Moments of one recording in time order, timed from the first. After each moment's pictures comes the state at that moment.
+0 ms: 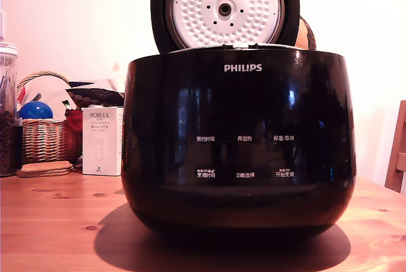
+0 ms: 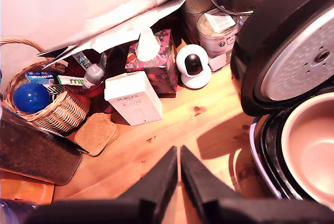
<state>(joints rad) -0.54 1.48 2.19 -1.37 -0.23 0.06</state>
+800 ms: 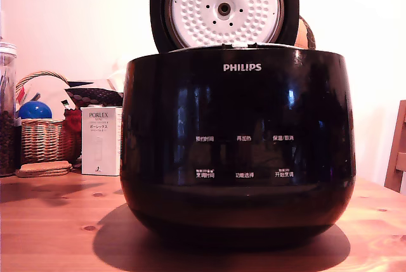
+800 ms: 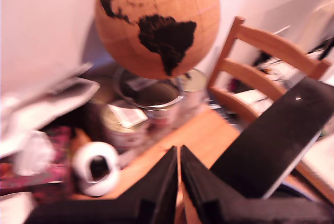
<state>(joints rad) -0.32 1.78 2.20 -0.89 0.48 0.03</state>
